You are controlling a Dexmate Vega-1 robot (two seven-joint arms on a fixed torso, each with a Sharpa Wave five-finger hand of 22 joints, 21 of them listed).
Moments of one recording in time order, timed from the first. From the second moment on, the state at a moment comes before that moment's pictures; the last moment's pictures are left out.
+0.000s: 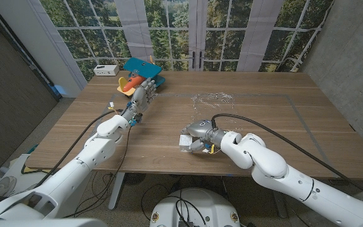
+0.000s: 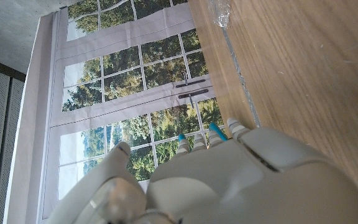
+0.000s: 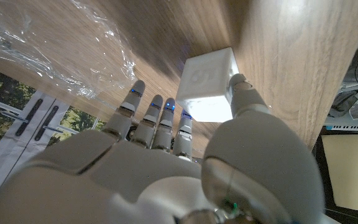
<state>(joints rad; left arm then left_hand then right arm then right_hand) 0.87 0.59 0.38 -1.38 -0.71 -0.25 -0.20 0.05 0.08 0.43 0.13 0.23 -0.17 0.01 0.18 0.17 -0.17 0.03 0.20 0.18 -0.17 0.06 0.18 0.17 -0.16 0.15 0.22 0.19 -0.96 -0.75 -0.80 -2.20 -1.05 -0.27 0.45 0.77 -0.02 0.37 -0.17 0.28 0.39 -0.06 0.24 0.19 0.41 -0.01 0.24 0.21 0.37 -0.04 0.23 0.19 0.41 0.07 0.24 0.18</state>
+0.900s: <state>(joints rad) 0.85 0.58 0.39 -1.36 -0.71 -0.24 -0.22 0.05 0.08 0.43 0.13 0.23 -0.17 0.01 0.18 0.17 -0.17 0.03 0.20 0.18 -0.17 0.06 0.18 0.17 -0.16 0.15 0.22 0.19 -1.04 -0.75 -0.78 -2.18 -1.10 -0.24 0.20 0.92 0.01 0.33 -0.15 0.29 0.78 0.00 0.35 0.21 0.85 0.02 0.58 0.28 0.76 -0.08 0.53 0.48 0.51 0.02 0.26 0.19</state>
